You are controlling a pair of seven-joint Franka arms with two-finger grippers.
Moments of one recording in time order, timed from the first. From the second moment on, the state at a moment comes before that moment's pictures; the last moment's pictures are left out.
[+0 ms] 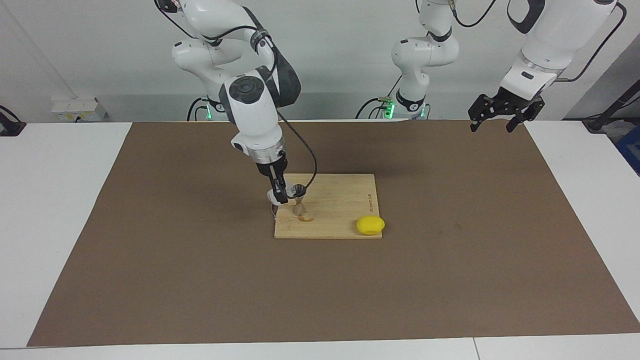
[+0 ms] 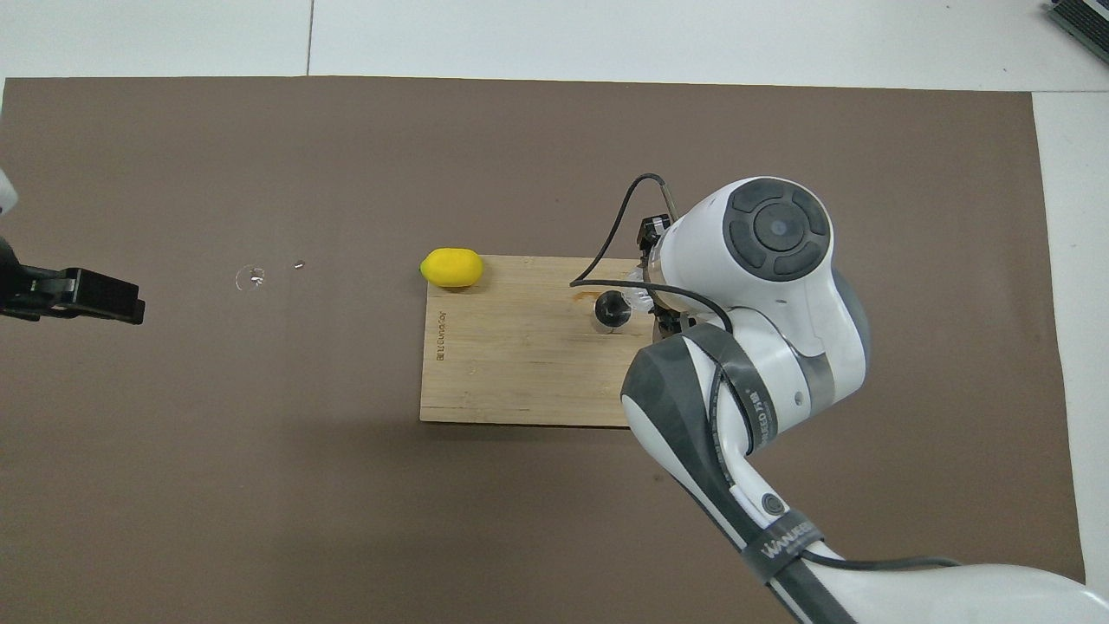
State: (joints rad) left arm 0.02 -0.07 -0.08 -1.66 -0.02 1.55 0.04; right arm 0.39 0.24 0.06 -1.77 -0.03 2.11 1.78
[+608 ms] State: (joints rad) left arm 0.02 -0.07 -0.08 -1.66 -0.02 1.55 0.04; right arm 0.43 0.24 0.06 -1.77 -0.18 2.07 1.78
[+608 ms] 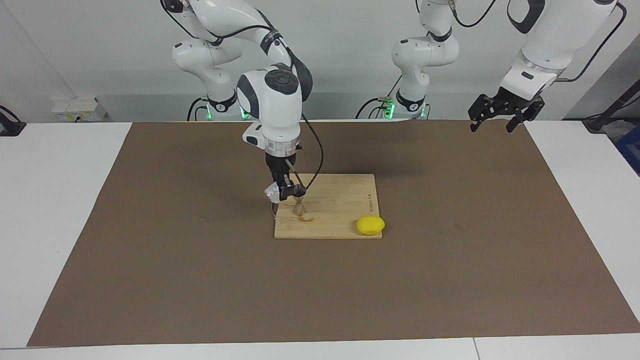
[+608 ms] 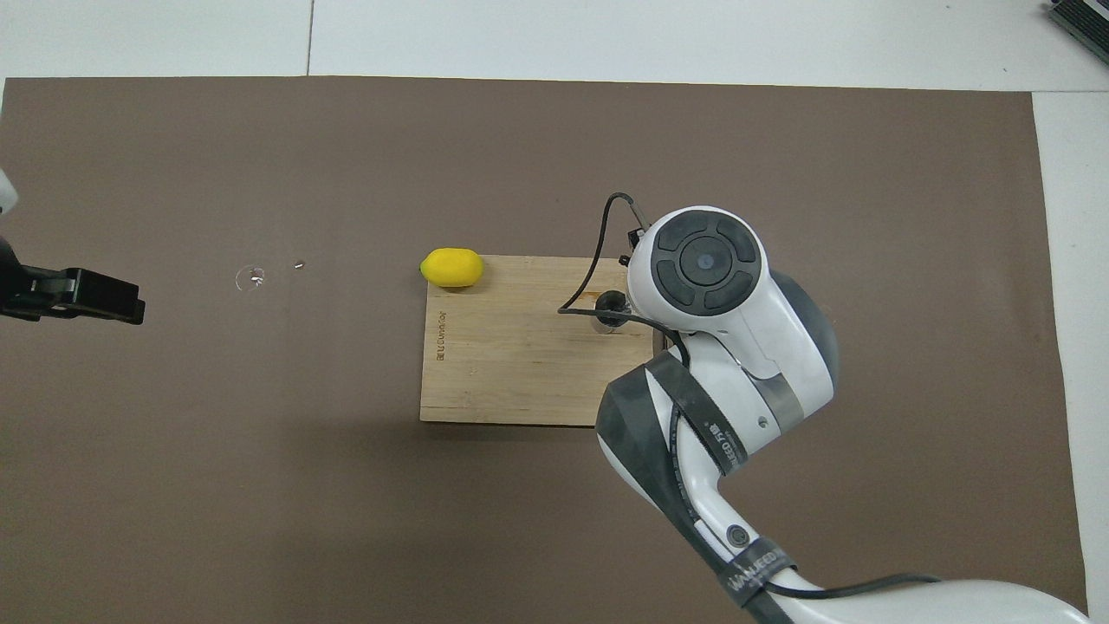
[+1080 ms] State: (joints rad) left arm 0.02 -0.07 -0.08 -1.66 -0.02 1.55 0.04; right arm 0.44 0.24 0.06 -1.76 -0.18 2.06 1.78
